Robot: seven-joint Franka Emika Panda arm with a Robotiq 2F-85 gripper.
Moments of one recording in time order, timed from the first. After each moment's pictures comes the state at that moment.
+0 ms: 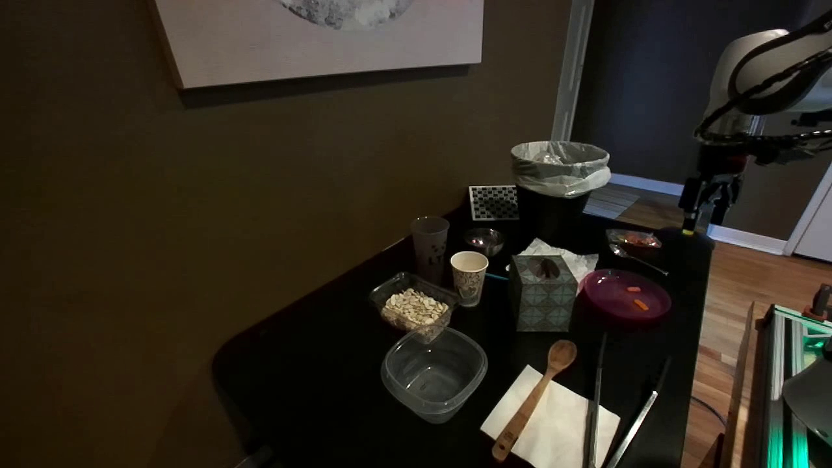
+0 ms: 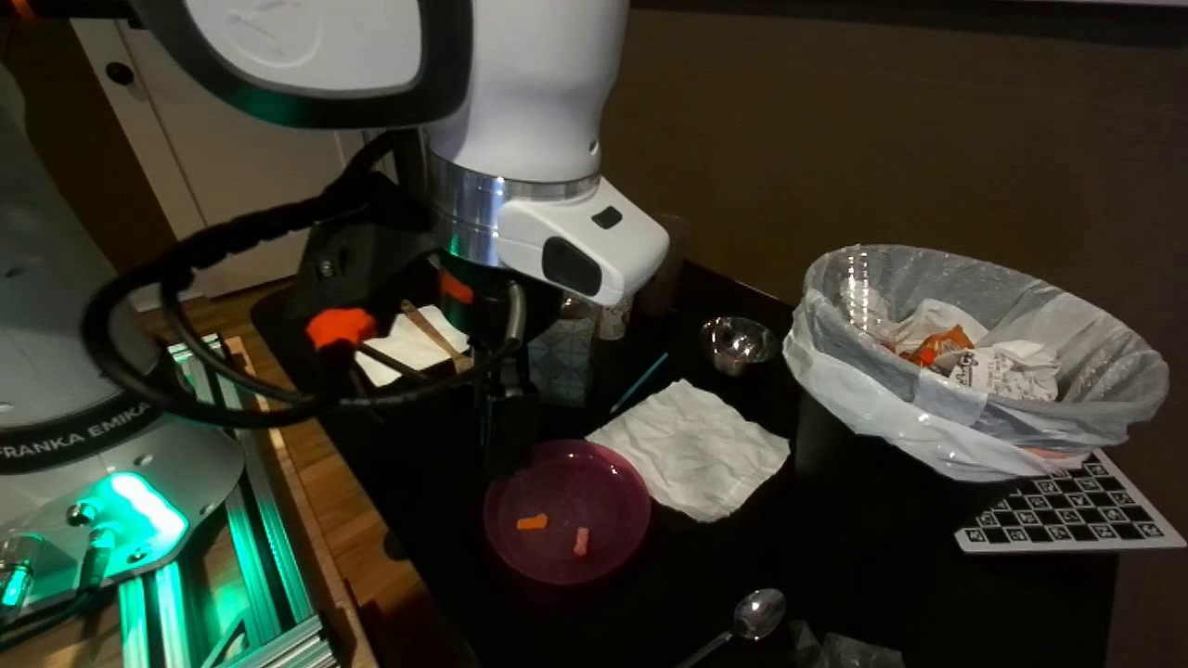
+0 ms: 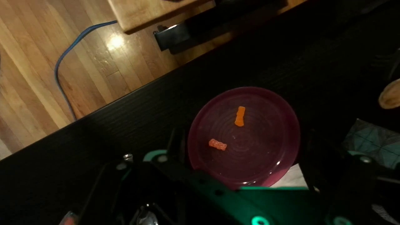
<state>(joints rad) 0.06 -0.46 -0.92 -2.77 -0.44 2.27 -0.07</state>
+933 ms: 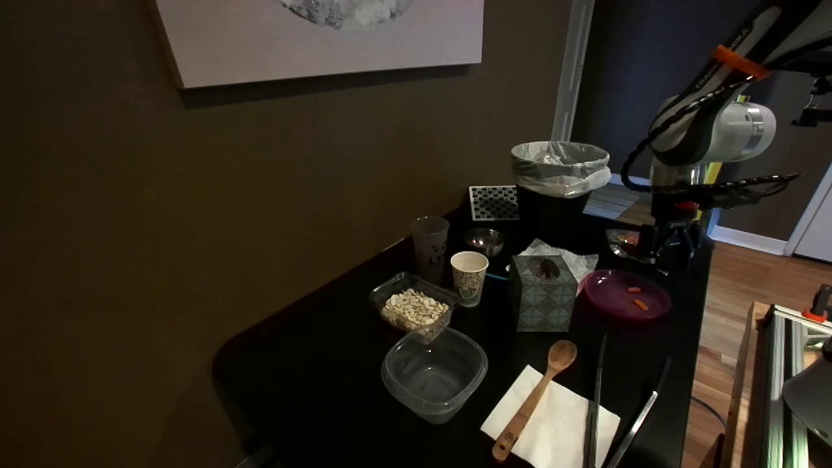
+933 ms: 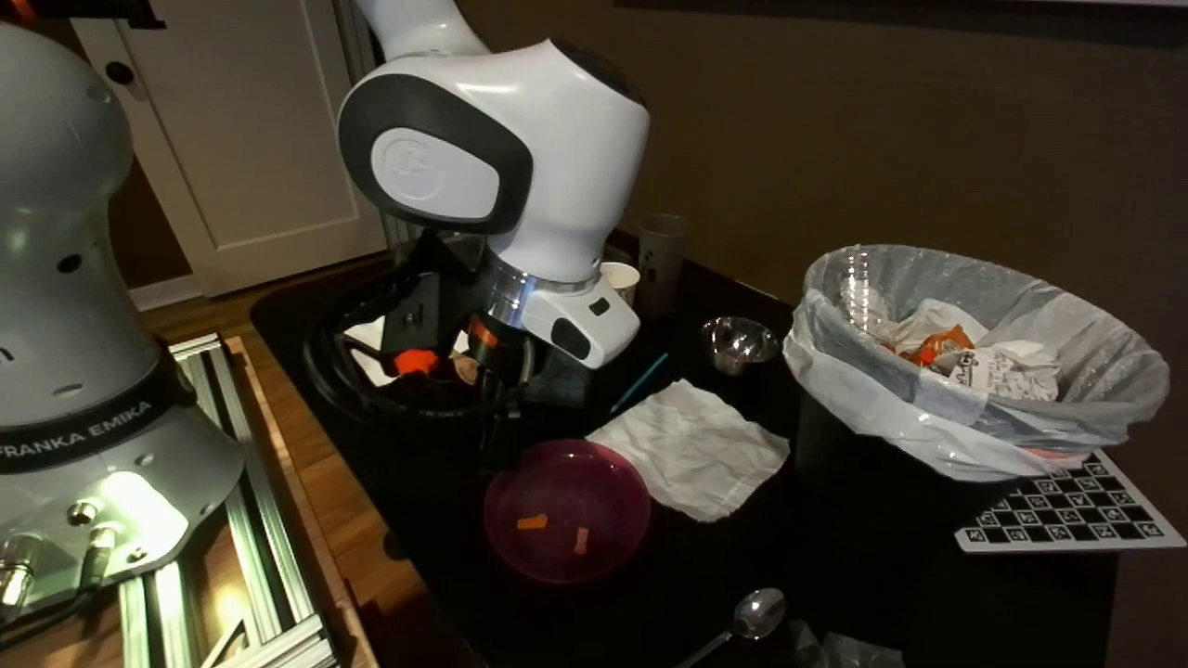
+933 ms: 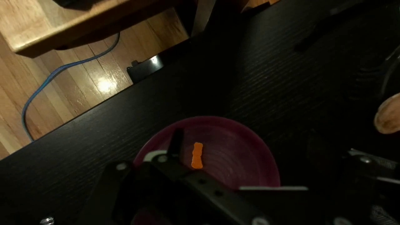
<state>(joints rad) 0.69 -0.04 -1.29 -2.77 0.03 2.46 -0.19</state>
